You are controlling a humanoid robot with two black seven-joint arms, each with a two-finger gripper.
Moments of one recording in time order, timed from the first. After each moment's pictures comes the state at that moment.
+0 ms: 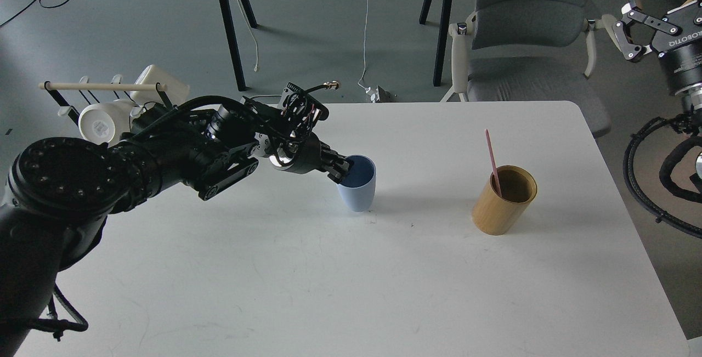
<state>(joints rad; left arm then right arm) -1.22 -0.02 0.41 -0.47 1.38 -0.25 -0.49 0.59 -0.65 0.97 0.98 0.01 0.49 0.49</state>
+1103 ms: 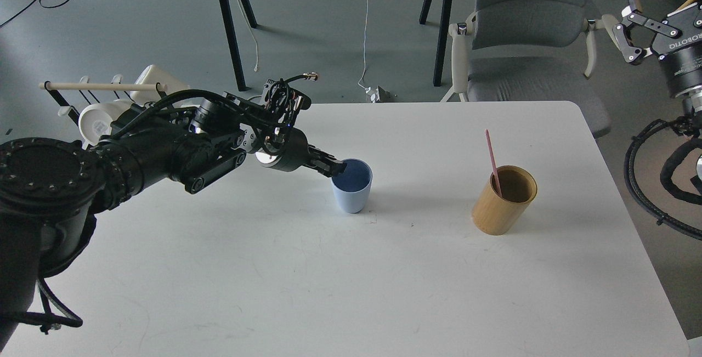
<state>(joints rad) -1.20 0.06 0.25 -0.48 1.35 -0.43 -0.49 0.59 -0.65 0.97 0.98 0.01 0.49 0.49</state>
